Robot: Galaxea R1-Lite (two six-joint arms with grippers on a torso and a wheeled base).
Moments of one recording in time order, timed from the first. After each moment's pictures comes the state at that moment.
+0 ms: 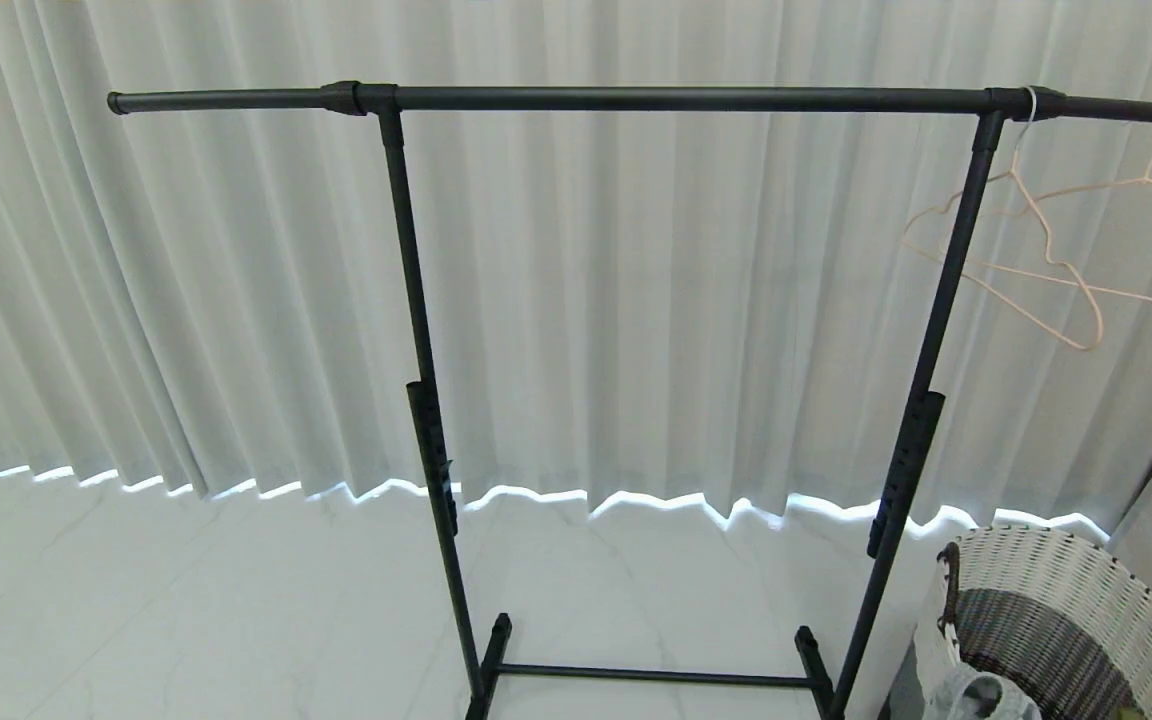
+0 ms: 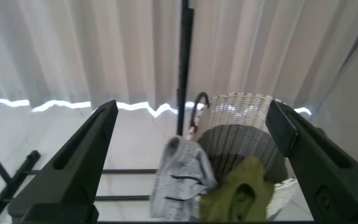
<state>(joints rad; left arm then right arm) 0.00 0.00 0.00 0.00 0.01 0.01 0.00 0.00 0.00 0.00 0.00 0.01</state>
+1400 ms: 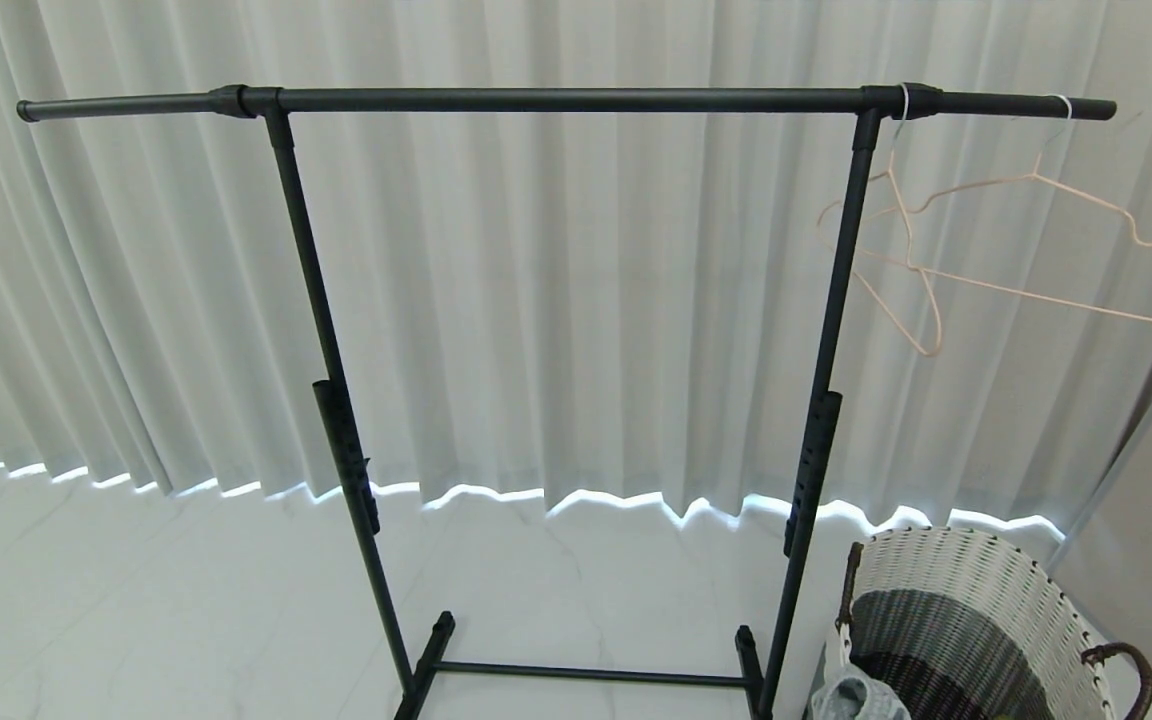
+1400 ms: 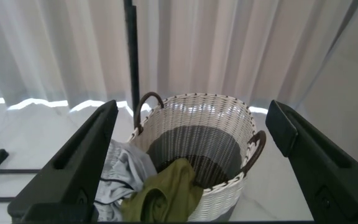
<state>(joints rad) 0.00 0.00 0.00 0.00 0.01 0.01 0.00 0.00 0.00 0.00 0.00 0.00</state>
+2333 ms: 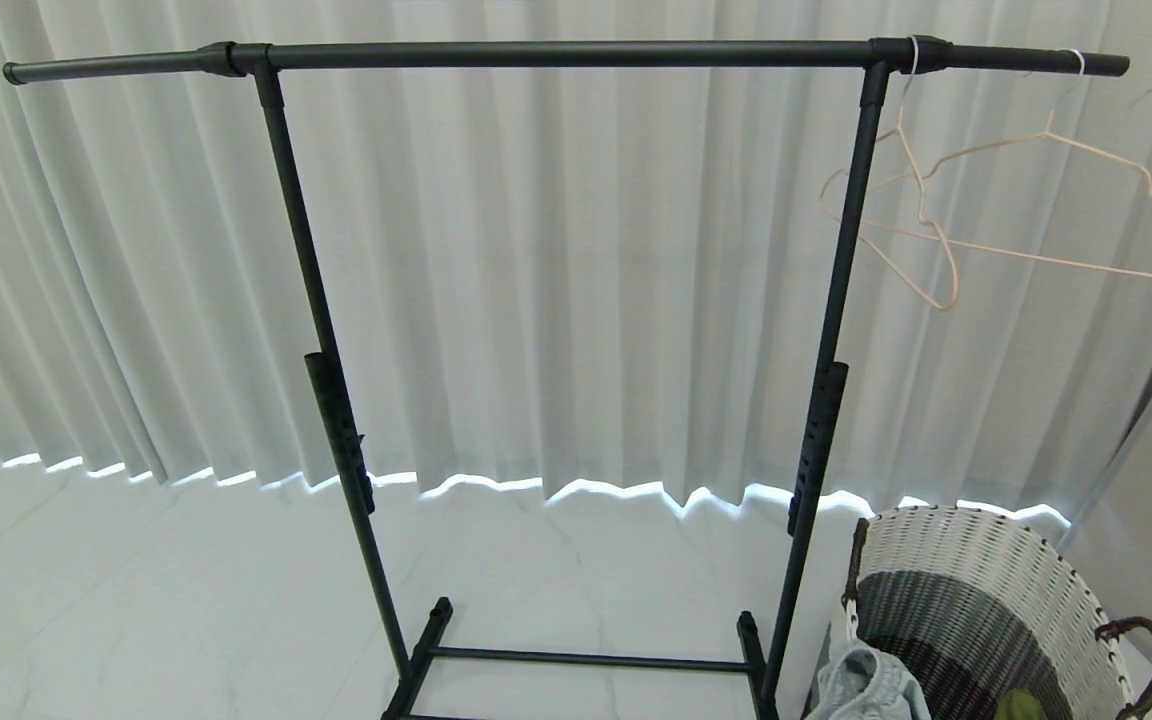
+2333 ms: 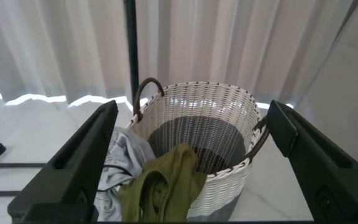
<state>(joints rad) 0.00 0.00 0.00 0.00 0.01 0.01 0.00 0.00 0.00 0.00 0.00 0.00</state>
